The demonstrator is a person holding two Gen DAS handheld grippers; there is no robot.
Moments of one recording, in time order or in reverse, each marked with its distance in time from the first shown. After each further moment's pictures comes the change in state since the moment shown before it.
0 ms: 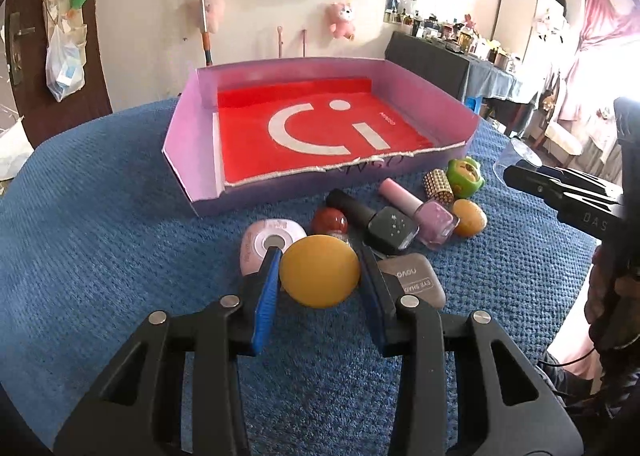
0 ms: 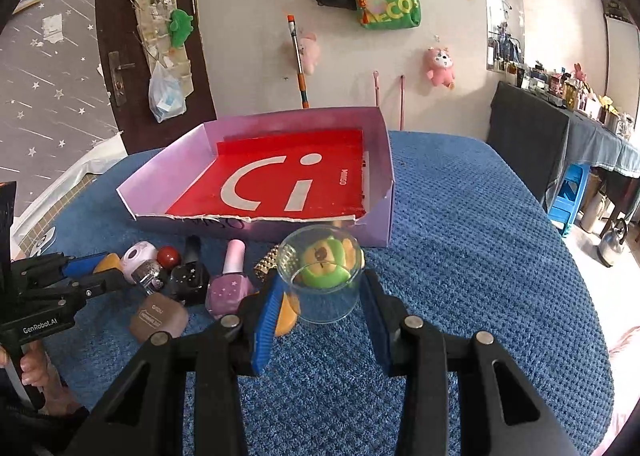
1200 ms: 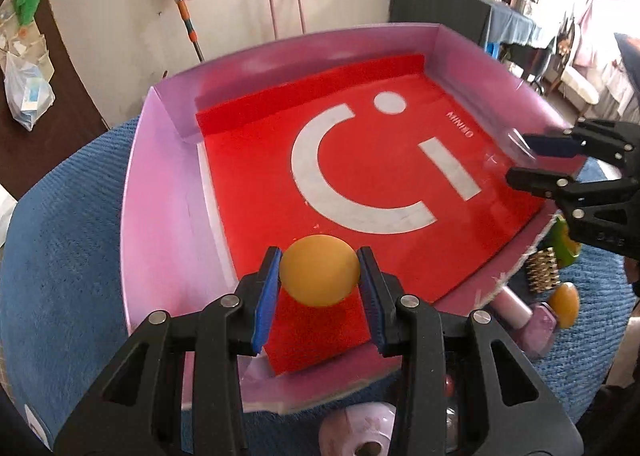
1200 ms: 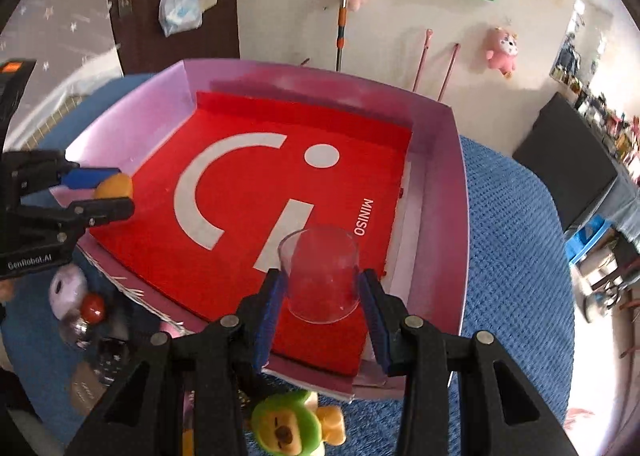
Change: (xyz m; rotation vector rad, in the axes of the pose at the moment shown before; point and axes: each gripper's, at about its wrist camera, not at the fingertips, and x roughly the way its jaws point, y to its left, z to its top) left arm 0.119 0.034 0.105 0.113 0.249 0.045; right arm 0.131 0.009 0.093 -0.260 0.294 -0.001
